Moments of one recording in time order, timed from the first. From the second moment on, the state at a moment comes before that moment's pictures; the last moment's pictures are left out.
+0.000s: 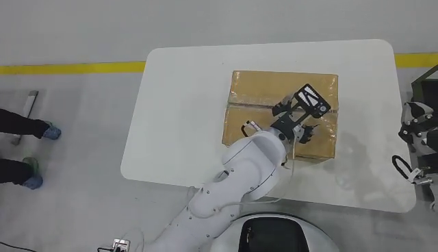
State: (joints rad) left arm 0.76 -1.56 -0.75 -1.71 1.47 -0.14 -0.84; right arm -1.74 -1.15 1.95 -1.99 -1.25 -0.26 -0.15
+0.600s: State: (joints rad) left arm 0.76 -1.58 -0.77 -1.67 1.53 -0.12 -0.85; right arm -1.70 -1.15 1.94 -1.96 -1.24 -0.27 -0.14
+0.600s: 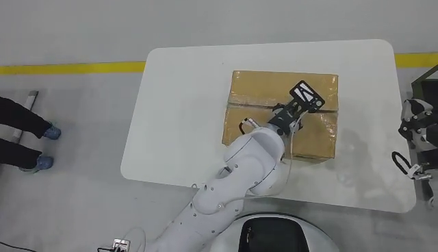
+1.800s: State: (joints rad) left arm 0.82 -1.58 -0.89 -1.79 1.35 -0.20 -0.86; right arm -1.66 -1.15 1.93 -1.94 -1.19 -0.31 -0.09
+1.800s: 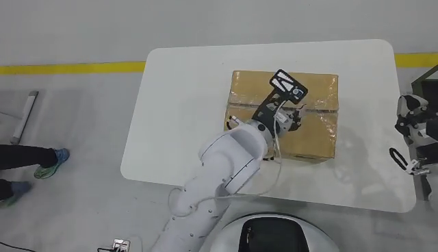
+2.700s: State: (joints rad) left arm 0.73 -1.63 -0.75 -1.61 1.54 -0.17 -0.87; right arm -1.66 -1.16 1.93 -1.93 -1.19 -0.30 -0.09
